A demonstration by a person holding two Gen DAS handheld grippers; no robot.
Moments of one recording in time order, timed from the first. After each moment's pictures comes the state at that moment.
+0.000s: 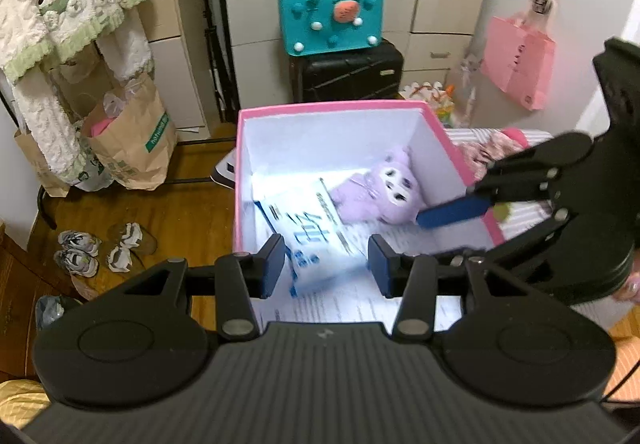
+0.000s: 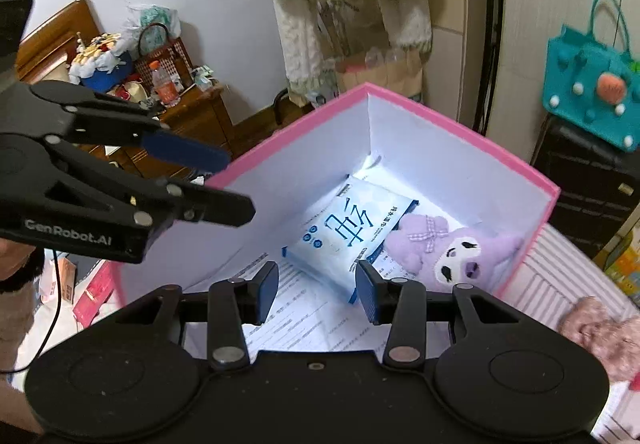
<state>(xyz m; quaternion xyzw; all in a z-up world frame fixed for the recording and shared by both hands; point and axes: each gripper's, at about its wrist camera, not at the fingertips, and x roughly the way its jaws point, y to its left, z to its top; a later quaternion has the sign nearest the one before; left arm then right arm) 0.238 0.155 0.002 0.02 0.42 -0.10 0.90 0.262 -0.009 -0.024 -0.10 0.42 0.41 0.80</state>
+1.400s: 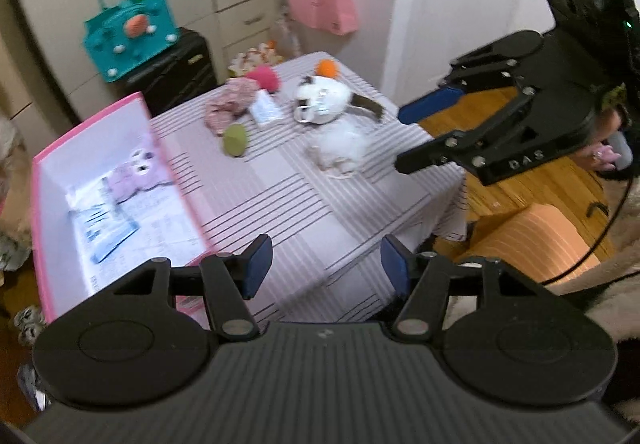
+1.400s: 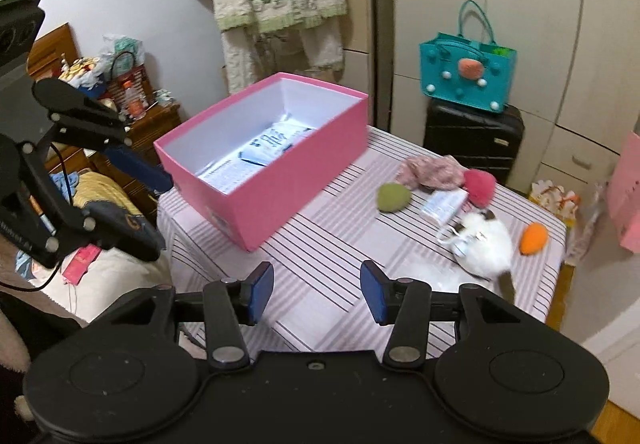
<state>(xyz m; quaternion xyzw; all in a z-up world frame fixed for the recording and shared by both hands) 0.065 -0.030 0.049 0.14 0.43 -0.30 0.84 0.082 -0.239 0.025 -0.08 0.38 0.32 0.87</state>
